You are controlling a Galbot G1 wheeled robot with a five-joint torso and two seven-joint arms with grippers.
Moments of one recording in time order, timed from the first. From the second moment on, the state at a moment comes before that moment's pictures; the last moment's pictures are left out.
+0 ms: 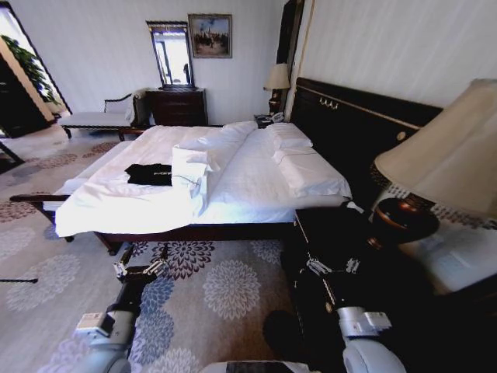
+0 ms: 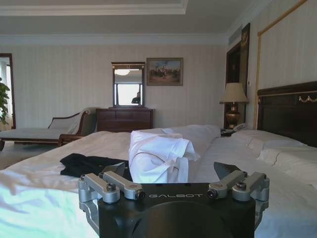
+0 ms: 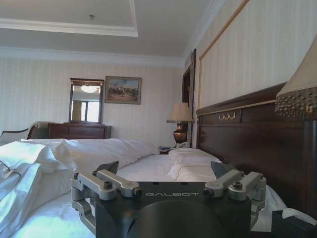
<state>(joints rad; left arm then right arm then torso) 1.88 -1.42 -0.75 -2.44 -0.28 0.05 -0.02 -1.80 1.44 0.66 2.27 0.14 0.17 0.00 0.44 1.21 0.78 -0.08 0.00</state>
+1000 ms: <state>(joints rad) 1.89 -1.44 -0.74 -2.43 -0.27 0.03 -0.01 -1.80 1.47 0.67 2.29 0.19 0.14 -0.02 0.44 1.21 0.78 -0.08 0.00</state>
